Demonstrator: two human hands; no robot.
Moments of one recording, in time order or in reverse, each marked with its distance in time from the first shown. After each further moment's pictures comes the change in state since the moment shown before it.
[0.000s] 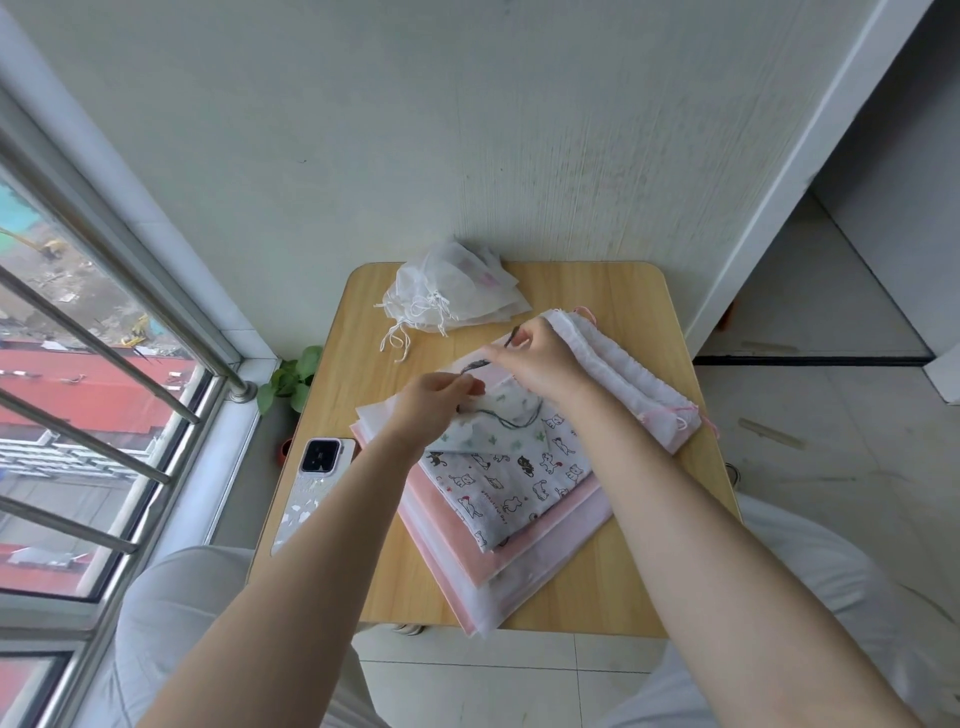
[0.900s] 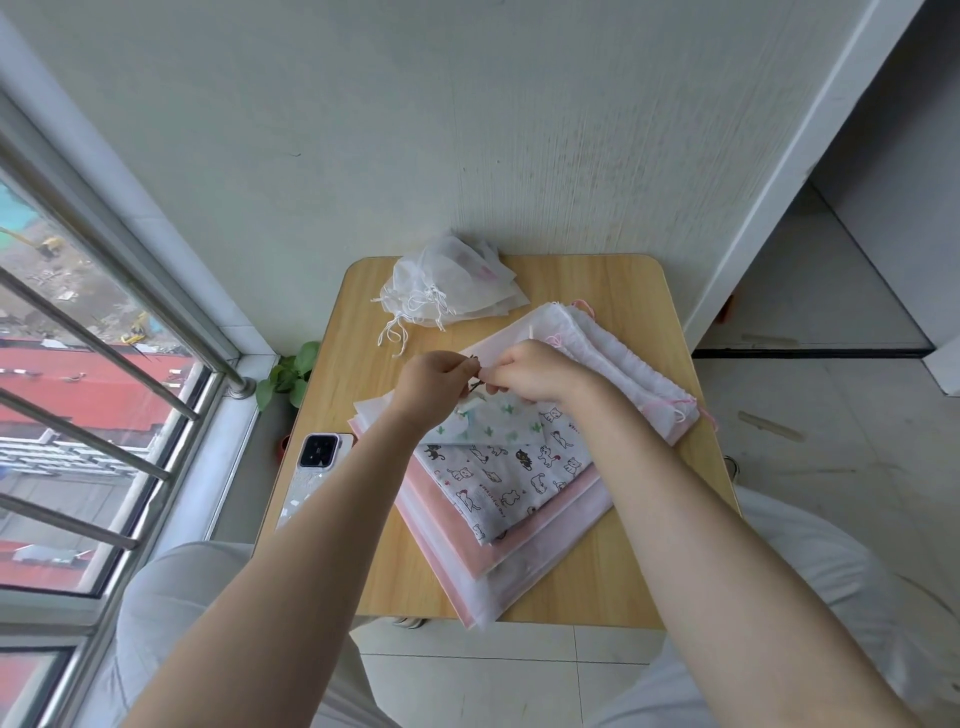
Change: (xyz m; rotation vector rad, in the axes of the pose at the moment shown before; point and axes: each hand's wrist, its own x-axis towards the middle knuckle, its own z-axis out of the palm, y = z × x) left_hand 0.007 0.016 0.001 0.212 0.056 0.157; right_hand -0.004 -0.005 0.000 -0.283 -0.269 0.034
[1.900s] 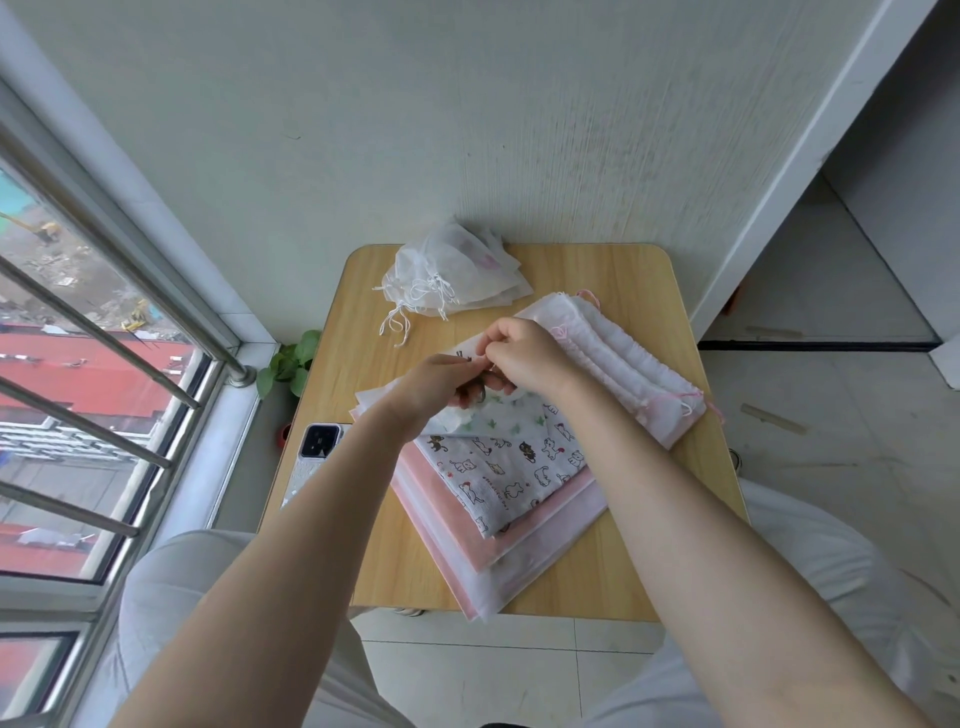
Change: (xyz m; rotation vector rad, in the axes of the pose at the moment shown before) left_hand -0.005 -0.004 -0.008 -0.360 -0.365 -0.123; right_hand 0.003 -0.009 0.014 0.265 0.142 -0.064
